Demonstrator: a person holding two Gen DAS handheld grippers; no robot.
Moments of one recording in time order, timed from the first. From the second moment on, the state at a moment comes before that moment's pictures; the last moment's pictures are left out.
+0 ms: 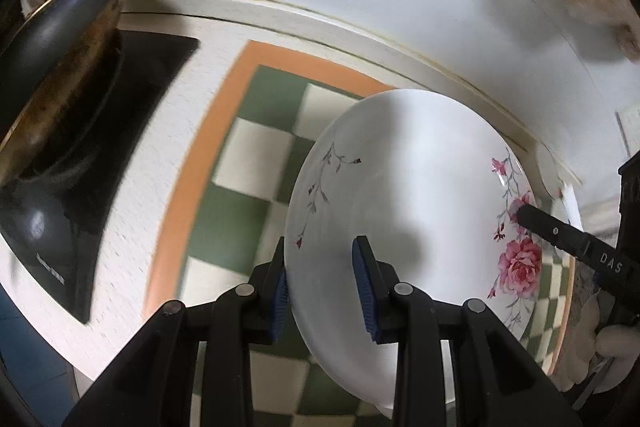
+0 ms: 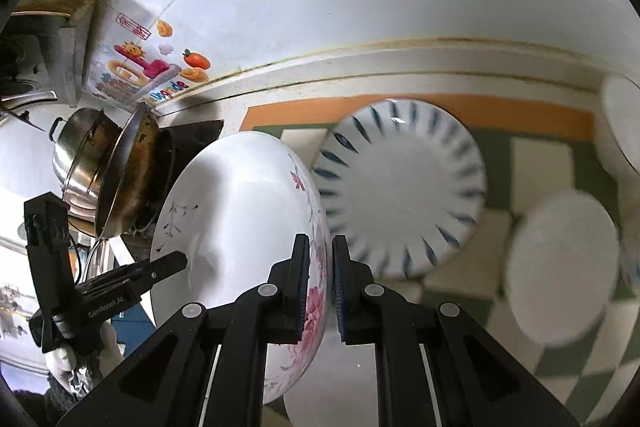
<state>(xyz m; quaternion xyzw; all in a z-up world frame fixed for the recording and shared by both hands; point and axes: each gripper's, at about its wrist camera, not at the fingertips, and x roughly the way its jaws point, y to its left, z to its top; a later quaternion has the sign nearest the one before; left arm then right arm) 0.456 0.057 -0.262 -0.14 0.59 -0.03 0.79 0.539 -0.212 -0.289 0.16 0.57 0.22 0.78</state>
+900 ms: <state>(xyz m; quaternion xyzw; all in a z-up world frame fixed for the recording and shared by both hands) 0.397 -0.066 -0.332 -0.02 0.67 -0.10 0.73 0.386 -0.339 -0.365 0.22 0.60 0.14 0.75</state>
